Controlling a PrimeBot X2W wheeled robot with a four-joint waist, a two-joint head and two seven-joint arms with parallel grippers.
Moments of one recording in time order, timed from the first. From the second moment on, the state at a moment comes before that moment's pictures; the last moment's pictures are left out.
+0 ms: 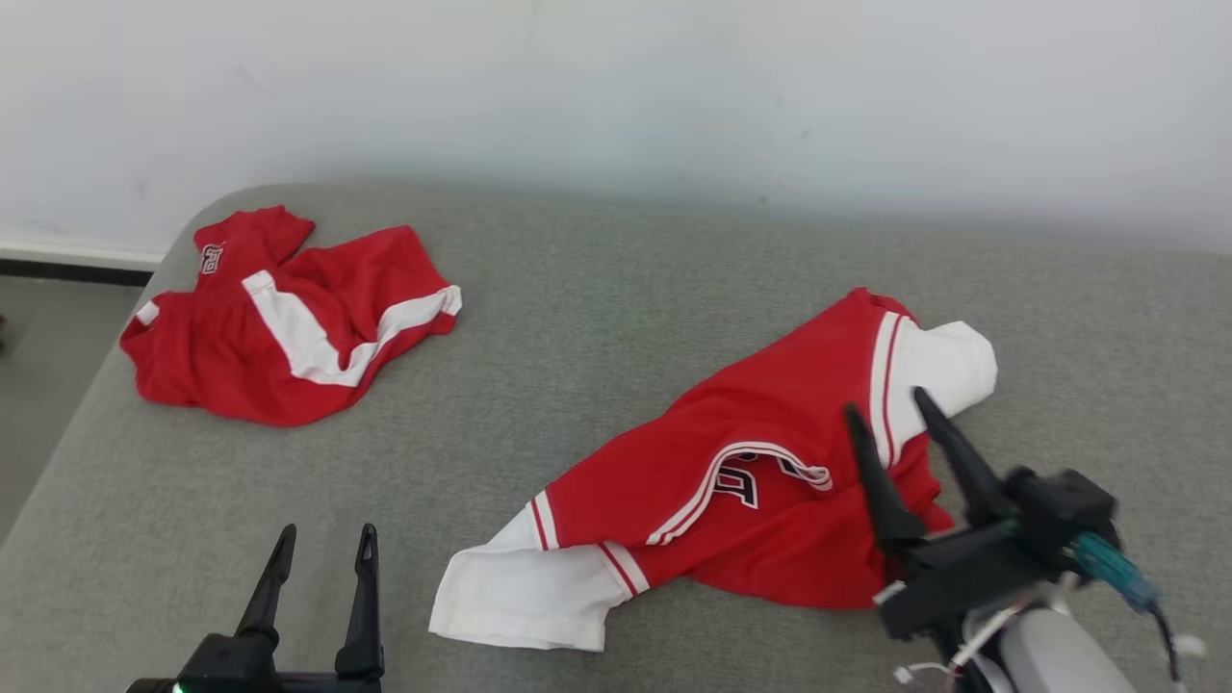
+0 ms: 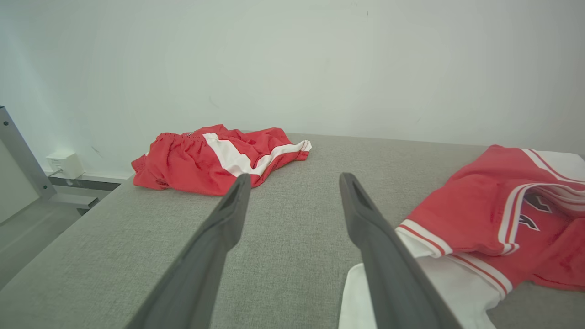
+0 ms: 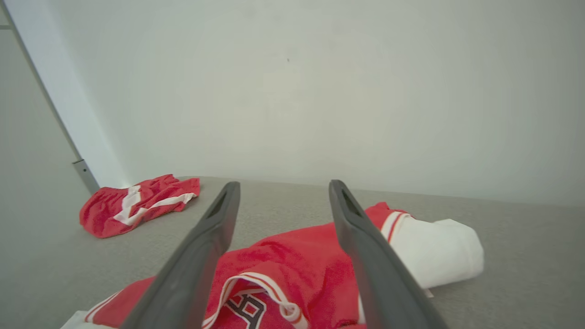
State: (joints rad) left arm -0.04 0.06 0.00 0.20 -0.11 -0.13 -0.26; right arm -0.31 -0.20 0.32 0.34 0.38 0.13 -0.26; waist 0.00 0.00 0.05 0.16
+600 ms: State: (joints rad) left arm -0.02 0.06 0.02 0.20 -0.10 -0.13 -0.26; right arm 0.02 -0.12 -0.01 0.16 0.28 0.13 -0.26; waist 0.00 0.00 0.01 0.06
